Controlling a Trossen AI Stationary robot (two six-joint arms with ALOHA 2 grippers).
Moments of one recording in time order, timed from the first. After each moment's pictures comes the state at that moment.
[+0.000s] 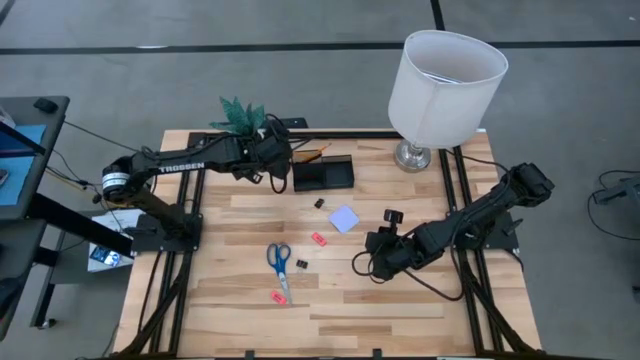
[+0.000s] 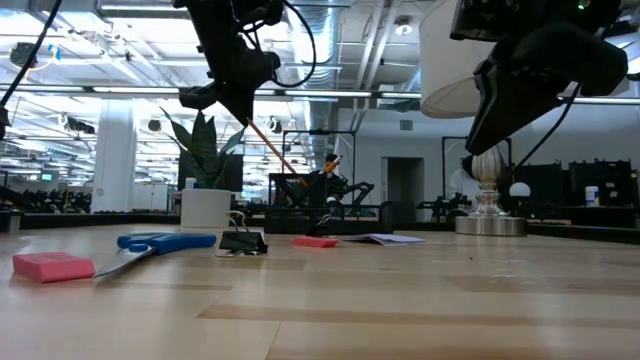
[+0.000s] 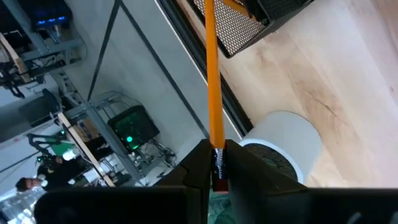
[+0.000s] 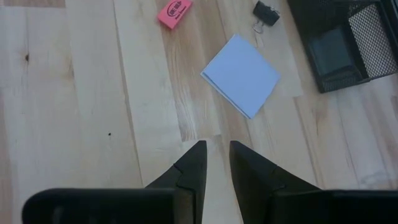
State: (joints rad) left arm 0.31 1.48 1.23 -0.76 -0.63 1.12; right arm 0.47 1.53 0.98 -0.73 0.55 0.46
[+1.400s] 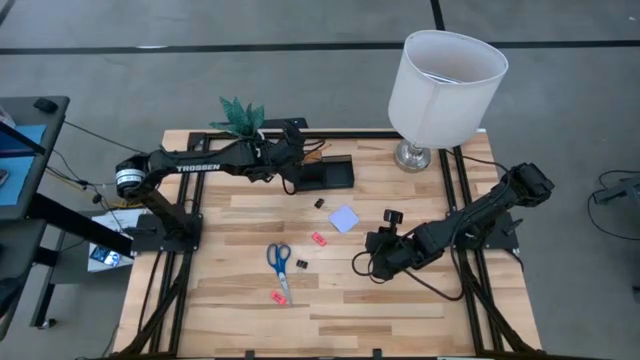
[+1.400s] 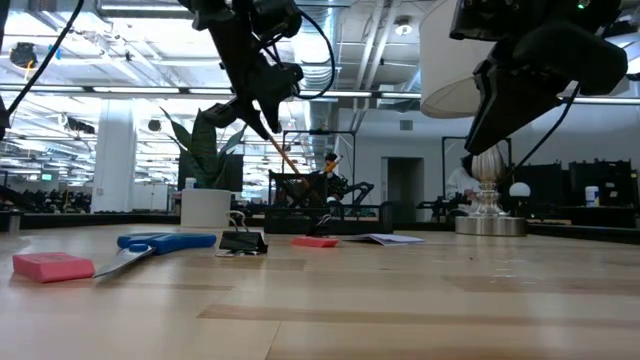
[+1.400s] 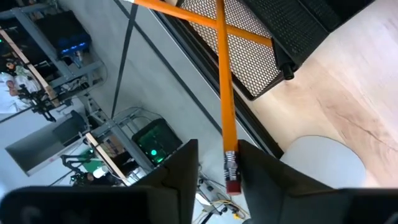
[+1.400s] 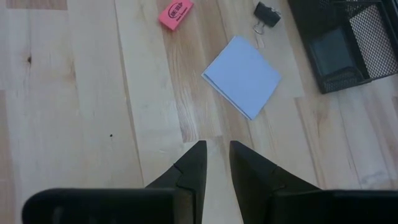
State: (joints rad) left arm 0.29 1.59 1.23 -0.57 -0.64 1.29; right arm 0.47 1.53 0.98 -0.72 0.55 0.46
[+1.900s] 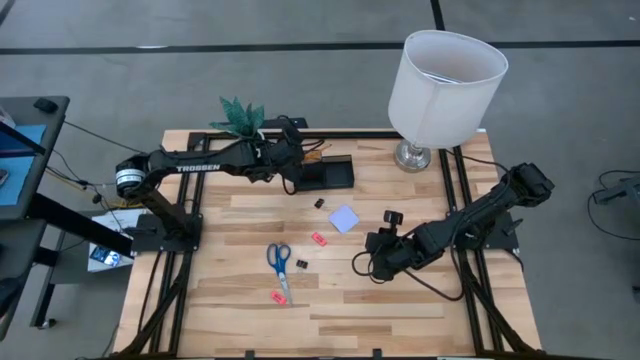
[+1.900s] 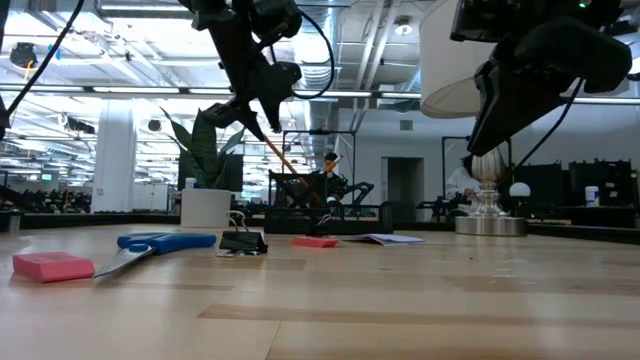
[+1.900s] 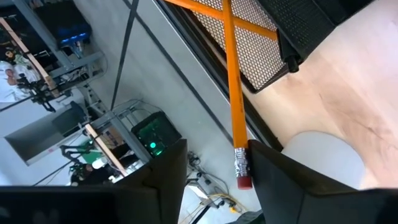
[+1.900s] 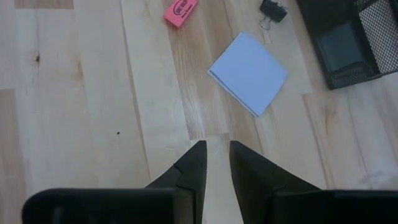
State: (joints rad) left arm 0.29 1.59 1.23 -0.58 -0.67 1.26; right arm 0.47 1.53 0.98 -0.72 0.52 0.48
